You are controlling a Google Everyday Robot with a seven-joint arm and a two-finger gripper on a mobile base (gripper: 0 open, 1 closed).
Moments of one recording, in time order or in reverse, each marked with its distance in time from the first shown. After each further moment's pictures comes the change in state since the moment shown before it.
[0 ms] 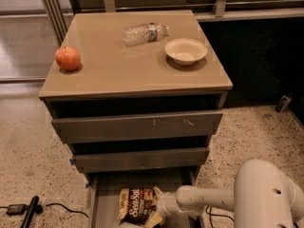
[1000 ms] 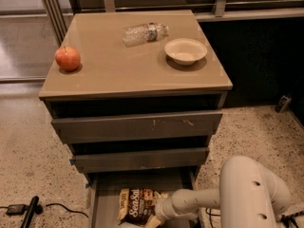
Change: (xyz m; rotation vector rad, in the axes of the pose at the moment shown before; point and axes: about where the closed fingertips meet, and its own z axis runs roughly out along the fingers) arm 0.027 0.008 0.030 0.003 0.069 0.052
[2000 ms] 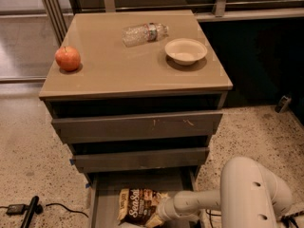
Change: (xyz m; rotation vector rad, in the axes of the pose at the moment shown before) arm 0.016 -0.009 -0.003 0.046 0.019 0.027
